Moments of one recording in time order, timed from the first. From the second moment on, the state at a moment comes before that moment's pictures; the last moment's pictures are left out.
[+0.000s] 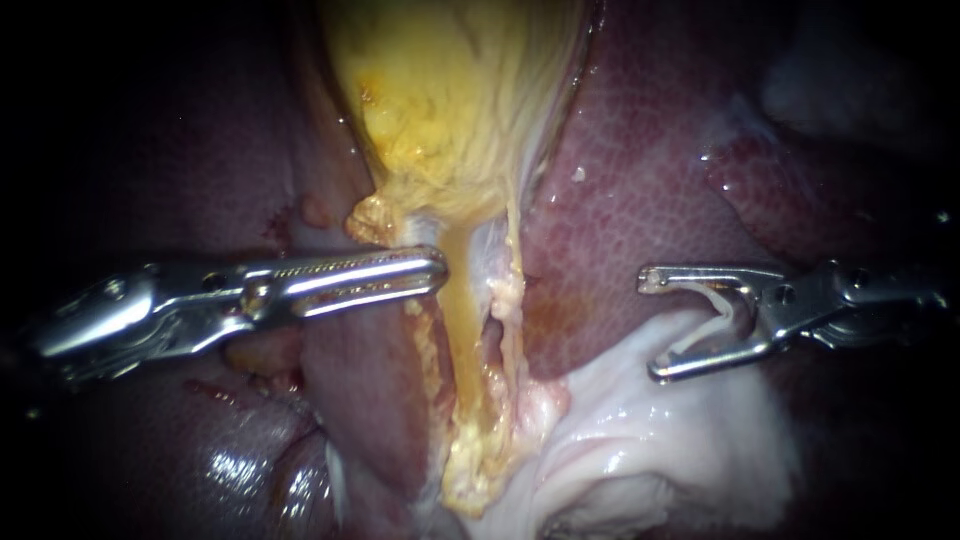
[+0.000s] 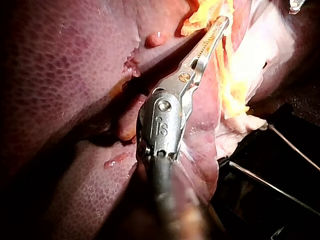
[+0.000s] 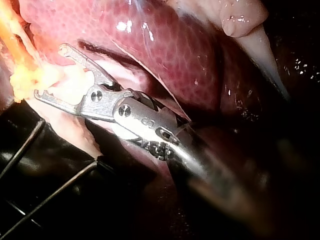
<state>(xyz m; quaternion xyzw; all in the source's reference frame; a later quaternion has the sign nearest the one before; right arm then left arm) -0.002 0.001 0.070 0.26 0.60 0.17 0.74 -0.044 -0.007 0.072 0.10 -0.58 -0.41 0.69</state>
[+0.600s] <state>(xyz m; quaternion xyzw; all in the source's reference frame) -0.002 0.001 0.070 0.26 0.60 0.17 0.74 -0.041 -0.009 0.070 0.11 -0.59 -0.40 0.69</state>
